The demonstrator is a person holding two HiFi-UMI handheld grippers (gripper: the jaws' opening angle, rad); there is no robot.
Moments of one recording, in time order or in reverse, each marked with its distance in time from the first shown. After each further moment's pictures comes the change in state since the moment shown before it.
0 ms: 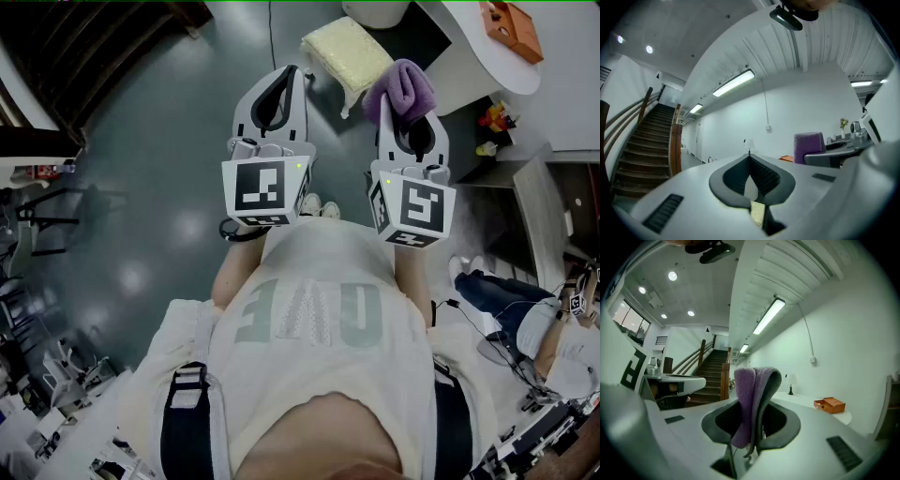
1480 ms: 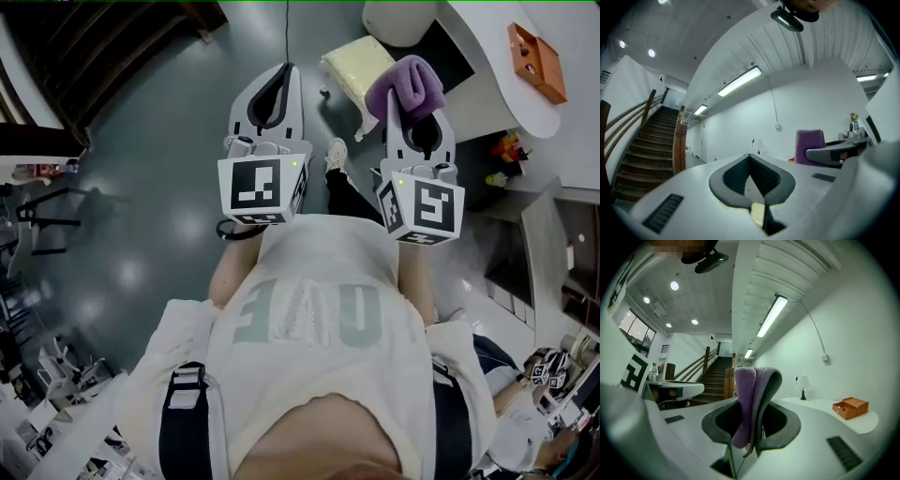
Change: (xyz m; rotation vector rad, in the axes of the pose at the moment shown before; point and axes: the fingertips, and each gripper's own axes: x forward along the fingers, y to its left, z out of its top) left arm 0.070 0.101 -0.014 0.016 -0.022 0.046; right arm 0.122 0.029 0.009 0.034 -0.082 0.077
